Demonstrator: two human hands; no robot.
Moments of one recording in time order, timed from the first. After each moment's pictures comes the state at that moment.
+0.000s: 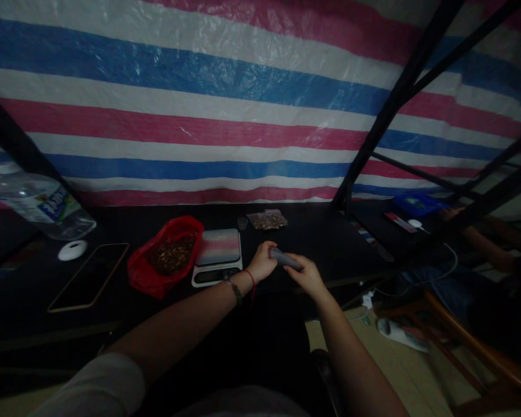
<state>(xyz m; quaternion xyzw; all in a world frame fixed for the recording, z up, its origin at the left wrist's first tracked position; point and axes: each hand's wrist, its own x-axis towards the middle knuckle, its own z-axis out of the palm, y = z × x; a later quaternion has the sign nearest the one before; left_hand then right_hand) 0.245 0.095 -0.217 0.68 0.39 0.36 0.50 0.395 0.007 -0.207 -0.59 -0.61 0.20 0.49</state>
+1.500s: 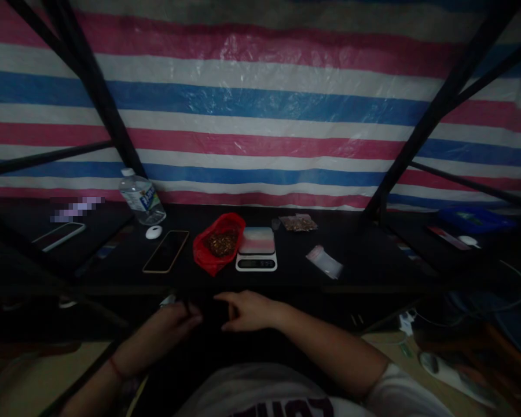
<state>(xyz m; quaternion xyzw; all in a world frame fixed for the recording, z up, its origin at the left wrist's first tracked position) -0.065 -0.060 -0.119 0.68 0.56 0.23 0.42 0.164 -0.026 -0.164 -0.33 -0.85 0.39 0.12</state>
